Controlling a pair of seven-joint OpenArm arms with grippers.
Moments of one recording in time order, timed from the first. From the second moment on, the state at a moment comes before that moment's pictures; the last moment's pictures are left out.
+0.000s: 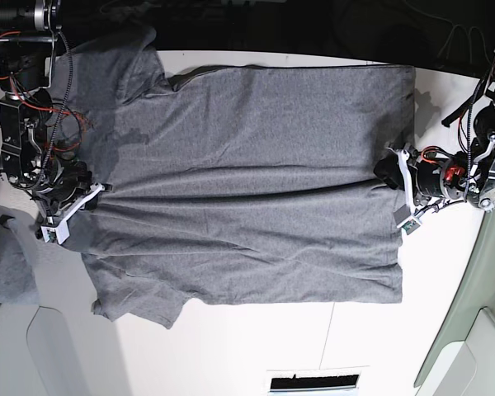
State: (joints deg) left arm -14.2 -37.1 23.0 60.6 -35.2 -35.3 41.9; right arm 12.6 16.6 4.6 56.5 17.6 18.4 -37.2
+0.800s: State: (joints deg) left arm -3.7 -40.6 23.0 74.1 -28.9 -34.4 38.1; right arm -14.9 16.6 15.5 82.6 26.7 22.1 -44.4
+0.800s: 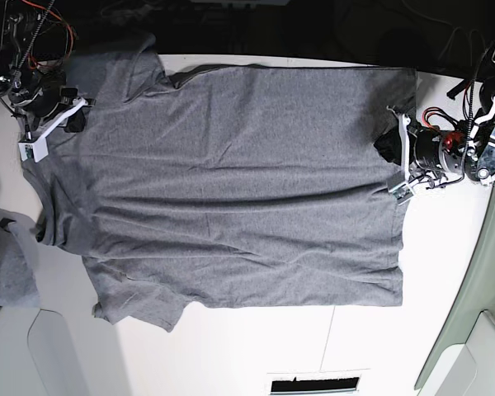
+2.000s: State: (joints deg) left arm -19.6 -39.3 23.0 60.7 -43.3 -38.0 46.2; right arm -0.1 16.6 15.5 81.9 30.1 23.2 -52.7
